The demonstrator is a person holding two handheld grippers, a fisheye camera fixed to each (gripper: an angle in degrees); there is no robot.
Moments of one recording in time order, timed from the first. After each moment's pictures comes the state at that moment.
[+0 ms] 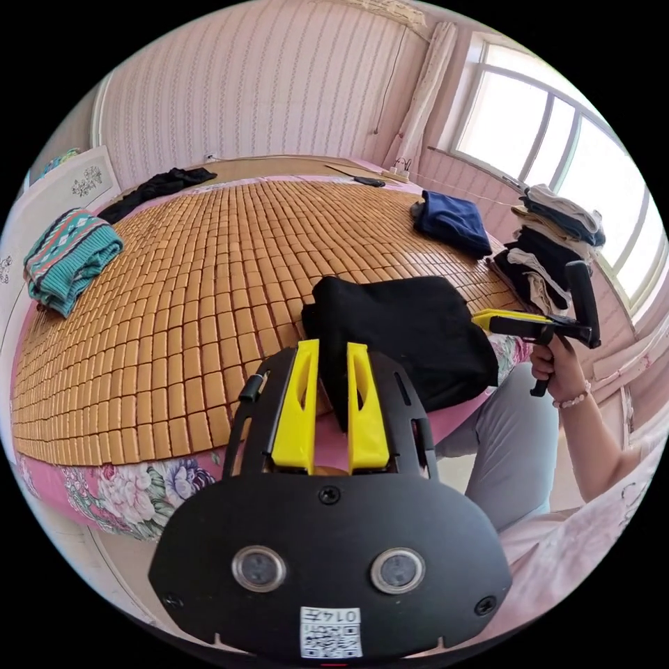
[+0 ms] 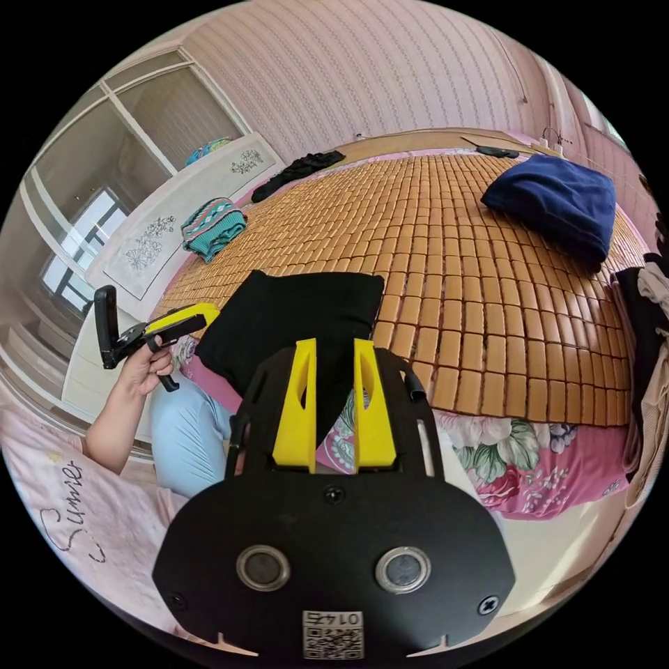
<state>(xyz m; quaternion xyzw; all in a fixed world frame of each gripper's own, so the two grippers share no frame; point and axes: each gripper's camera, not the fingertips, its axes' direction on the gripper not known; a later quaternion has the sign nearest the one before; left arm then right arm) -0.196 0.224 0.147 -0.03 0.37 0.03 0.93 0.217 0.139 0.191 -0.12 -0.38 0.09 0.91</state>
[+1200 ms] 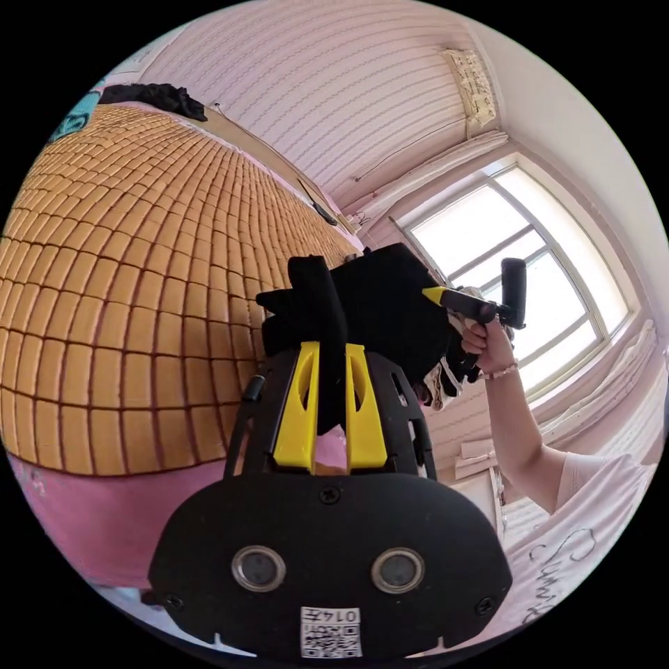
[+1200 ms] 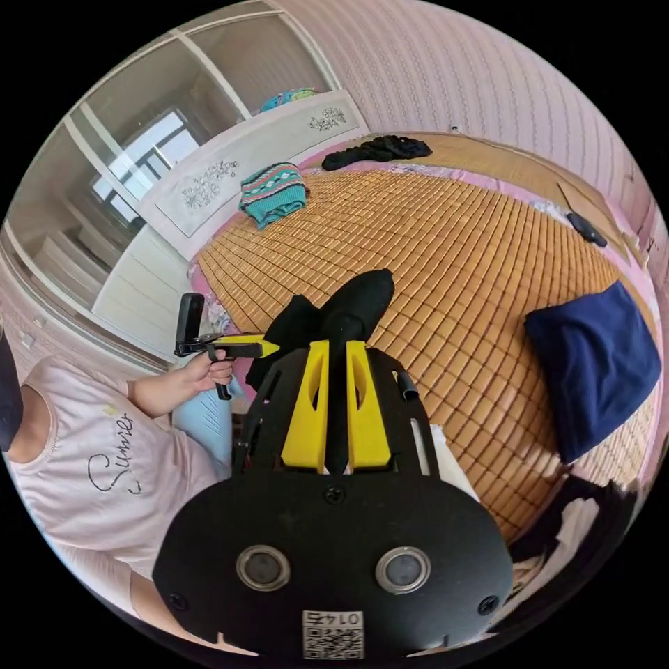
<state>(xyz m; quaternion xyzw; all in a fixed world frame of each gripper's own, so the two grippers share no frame) -0.222 0.129 0.174 0.00 0.61 -0.16 0.77 0.201 -0.096 0.175 -0.14 -0.41 -0.14 0.89</state>
